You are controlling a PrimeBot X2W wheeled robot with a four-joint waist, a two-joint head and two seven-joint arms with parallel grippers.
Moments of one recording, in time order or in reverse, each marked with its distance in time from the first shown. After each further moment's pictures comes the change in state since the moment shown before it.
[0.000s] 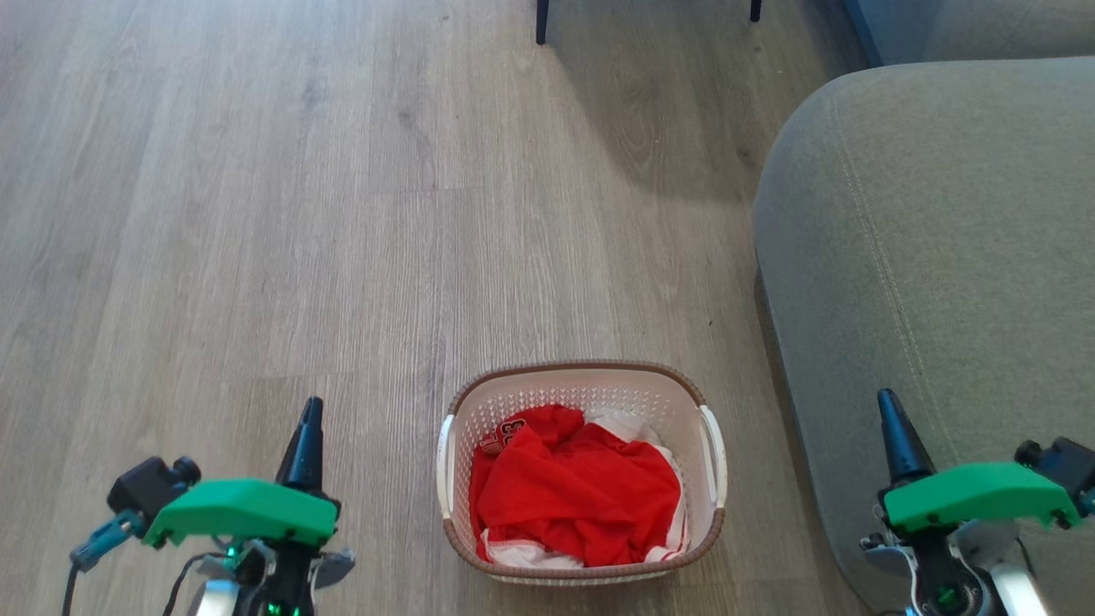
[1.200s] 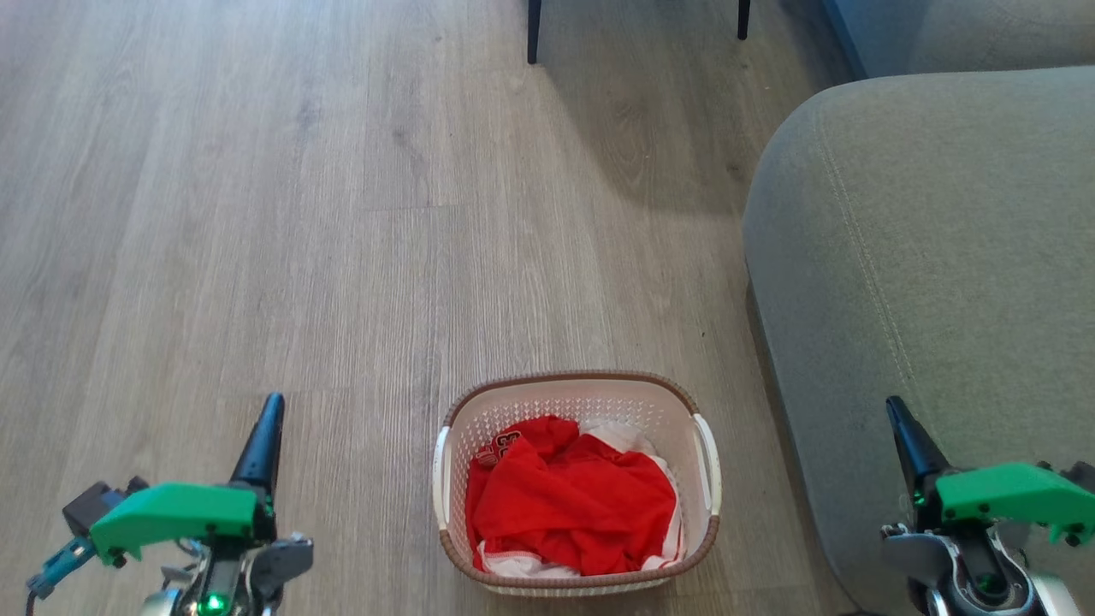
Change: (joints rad) left arm -0.019 0.001 0.114 0.045 -0.355 -0.075 0.102; right arm -0.021 0.000 -0.064 0.047 0.374 0.000 0.102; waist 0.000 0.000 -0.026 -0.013
